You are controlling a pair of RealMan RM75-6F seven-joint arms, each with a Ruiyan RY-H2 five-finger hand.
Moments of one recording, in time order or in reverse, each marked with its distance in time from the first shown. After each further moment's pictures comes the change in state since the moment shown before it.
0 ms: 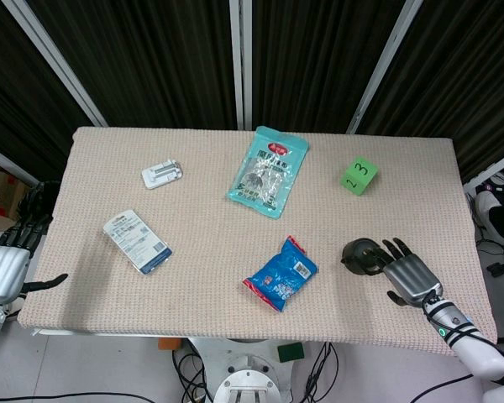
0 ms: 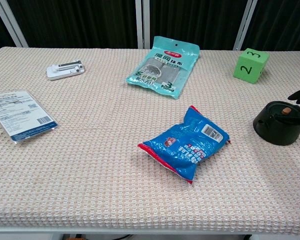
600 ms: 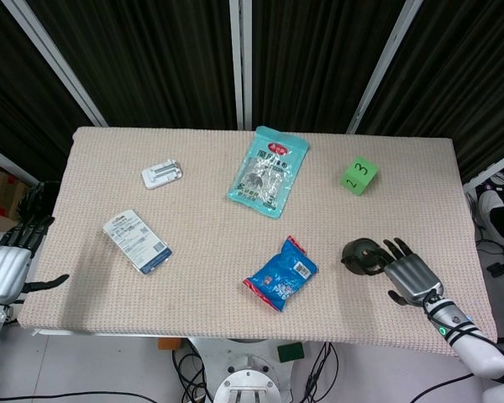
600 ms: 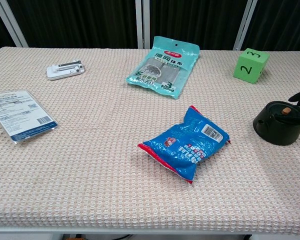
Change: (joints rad) left arm -0.005 0.000 0.005 0.011 0.002 -0.010 -0.029; right arm 0.008 -0.014 -0.007 0.025 0.002 -0.008 0.009
